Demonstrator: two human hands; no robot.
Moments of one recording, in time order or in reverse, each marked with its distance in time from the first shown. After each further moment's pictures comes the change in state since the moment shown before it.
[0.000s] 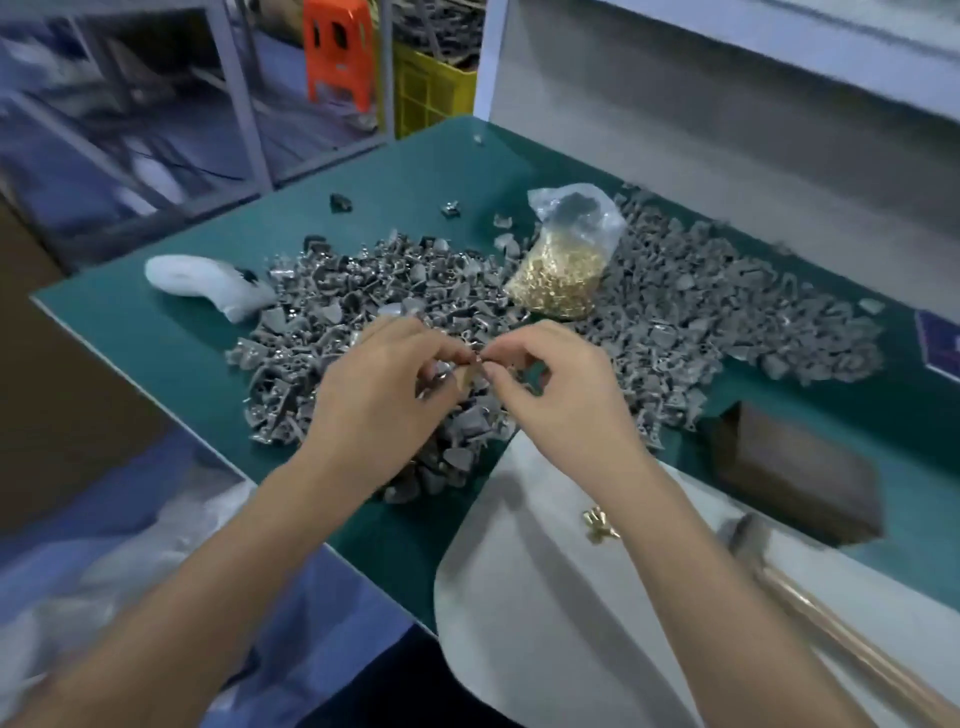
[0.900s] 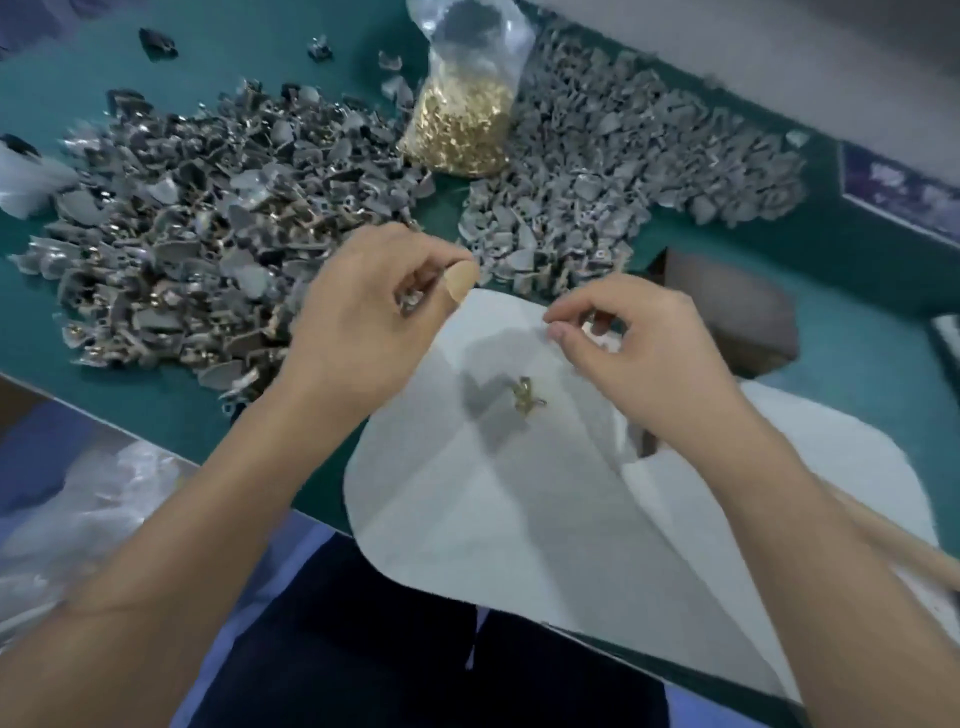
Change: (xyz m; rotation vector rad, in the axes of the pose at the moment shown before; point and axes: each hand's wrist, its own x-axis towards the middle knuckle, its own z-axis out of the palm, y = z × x) left_hand -0.011 0.033 0.049 -0.312 -0.079 0.106; right_hand -0.083 0.045 -0.066 -0.176 -0.026 0.215
